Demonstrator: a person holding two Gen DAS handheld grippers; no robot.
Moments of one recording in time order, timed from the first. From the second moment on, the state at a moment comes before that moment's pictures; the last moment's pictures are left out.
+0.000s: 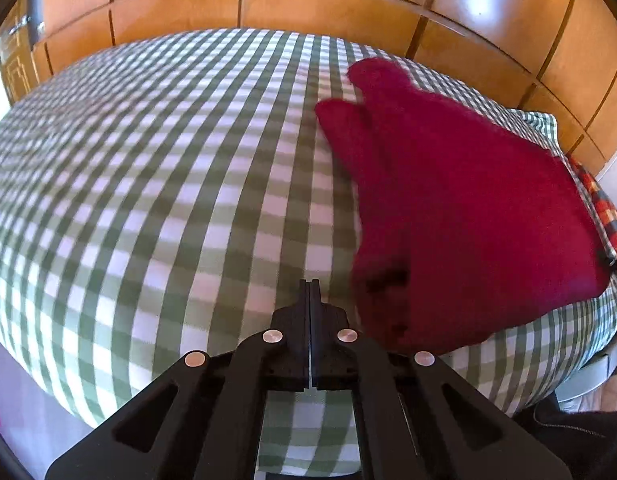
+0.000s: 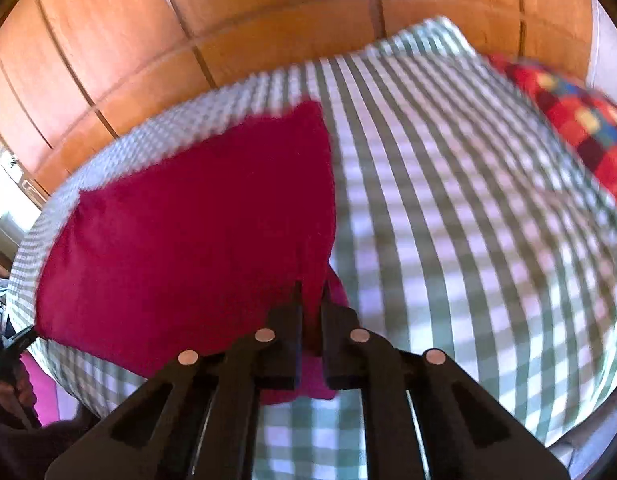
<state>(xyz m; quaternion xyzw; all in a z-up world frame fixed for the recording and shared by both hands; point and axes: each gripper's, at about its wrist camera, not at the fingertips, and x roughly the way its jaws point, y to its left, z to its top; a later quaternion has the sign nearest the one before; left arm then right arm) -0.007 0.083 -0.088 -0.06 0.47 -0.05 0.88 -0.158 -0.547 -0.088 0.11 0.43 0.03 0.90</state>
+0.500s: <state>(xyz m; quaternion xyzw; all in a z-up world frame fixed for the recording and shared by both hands) -0.011 0.093 -0.054 -0.19 0.43 -0.12 0.88 -0.158 -0.549 -0.093 0.13 0.42 0.04 0.90</state>
